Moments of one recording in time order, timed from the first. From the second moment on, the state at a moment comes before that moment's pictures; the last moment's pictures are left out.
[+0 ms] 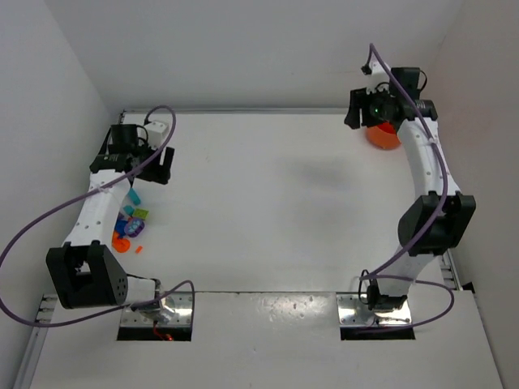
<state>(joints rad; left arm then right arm) 0.09 1.33 1.19 -0.64 0.16 0.30 -0.05 1.80 1.81 -0.68 -0.31 -0.19</state>
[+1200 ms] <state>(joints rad) 0.32 1.66 0.99 -0.58 0.09 0.46 -0.03 1.60 1.28 -0.73 -0.32 -0.22</state>
